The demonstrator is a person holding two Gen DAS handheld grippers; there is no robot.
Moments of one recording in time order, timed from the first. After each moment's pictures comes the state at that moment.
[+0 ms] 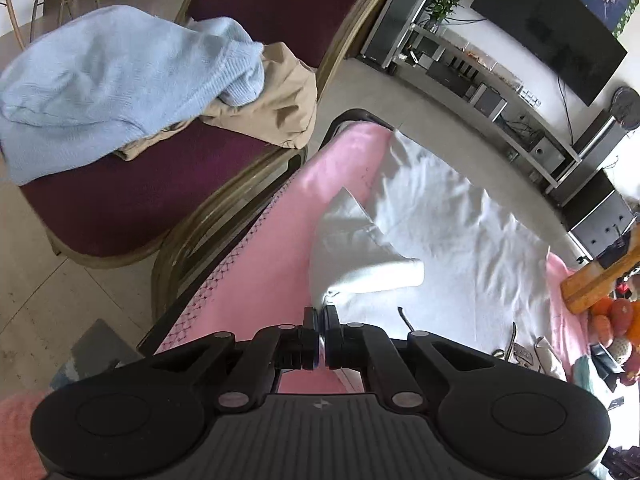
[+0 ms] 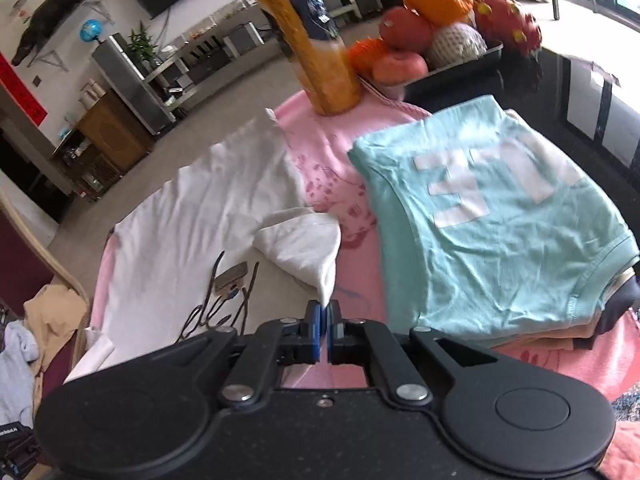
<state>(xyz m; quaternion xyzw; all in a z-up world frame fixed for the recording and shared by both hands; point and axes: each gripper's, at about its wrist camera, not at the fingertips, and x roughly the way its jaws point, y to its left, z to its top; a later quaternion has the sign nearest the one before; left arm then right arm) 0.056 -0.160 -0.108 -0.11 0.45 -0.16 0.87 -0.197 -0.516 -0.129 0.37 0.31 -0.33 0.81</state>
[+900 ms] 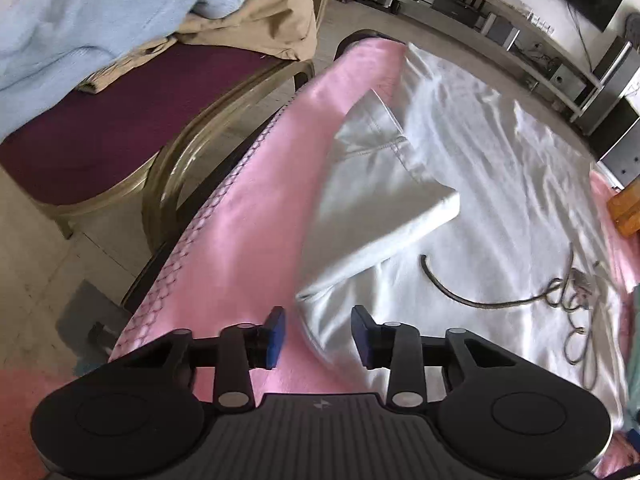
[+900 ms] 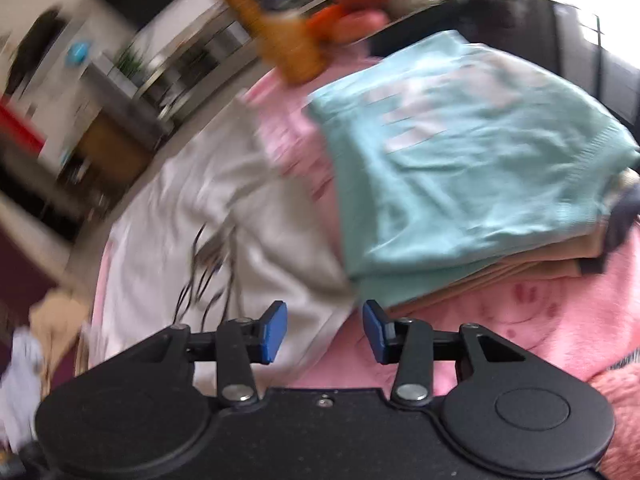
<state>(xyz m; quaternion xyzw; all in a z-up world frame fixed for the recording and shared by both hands) 0.064 -0.204 -0.186 -0.01 0.51 -0.14 0.85 -0.237 -0.523 -0.192 0.44 0.28 -0.33 0.78</state>
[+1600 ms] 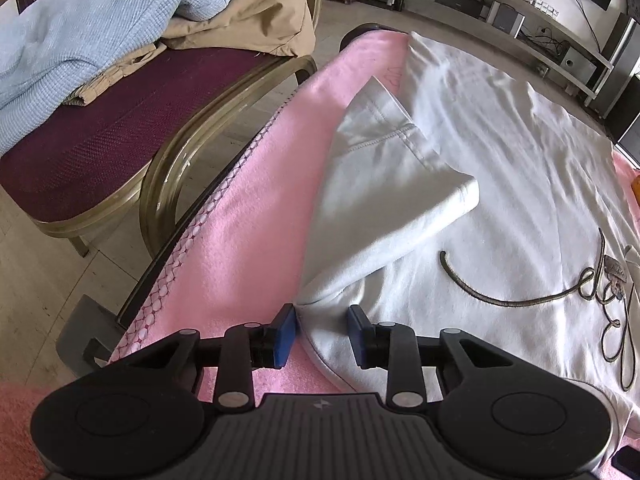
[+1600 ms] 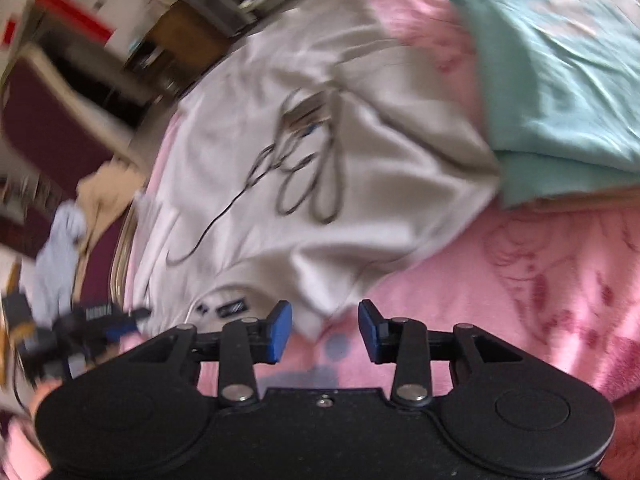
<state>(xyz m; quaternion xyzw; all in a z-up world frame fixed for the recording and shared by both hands) 0.066 -0.215 -0.198 0.03 0.50 -0.13 0.86 -0.182 -0.471 -0.218 0.40 0.40 -0.14 0.81</state>
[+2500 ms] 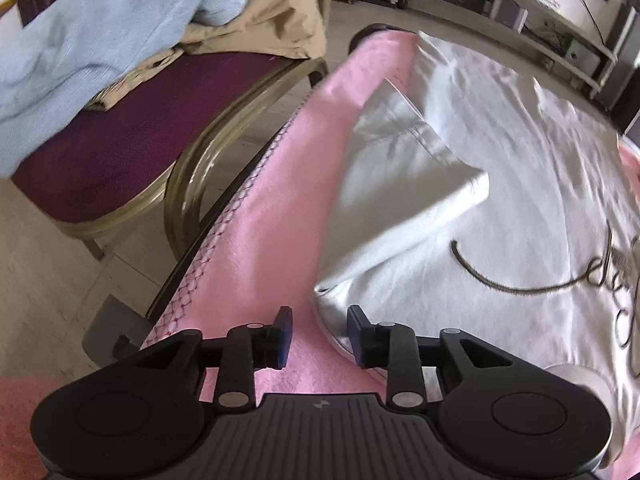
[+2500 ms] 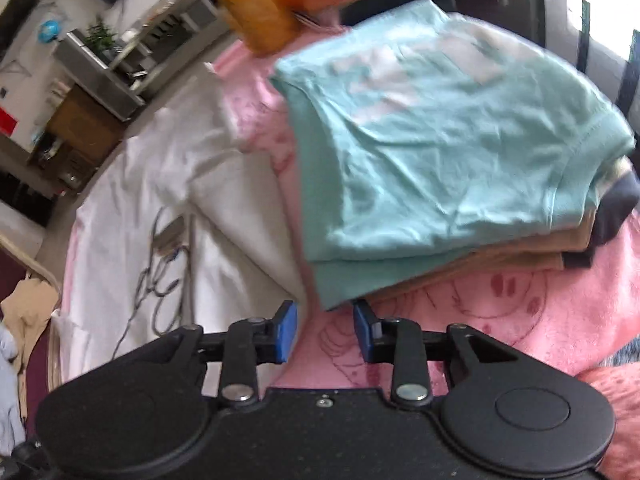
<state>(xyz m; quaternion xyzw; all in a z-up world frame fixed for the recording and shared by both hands) 0.060 -0.210 -0.194 0.05 0.49 -0.11 0.86 -0.225 -0.531 -0.213 0.44 0.35 -0.33 0.76</state>
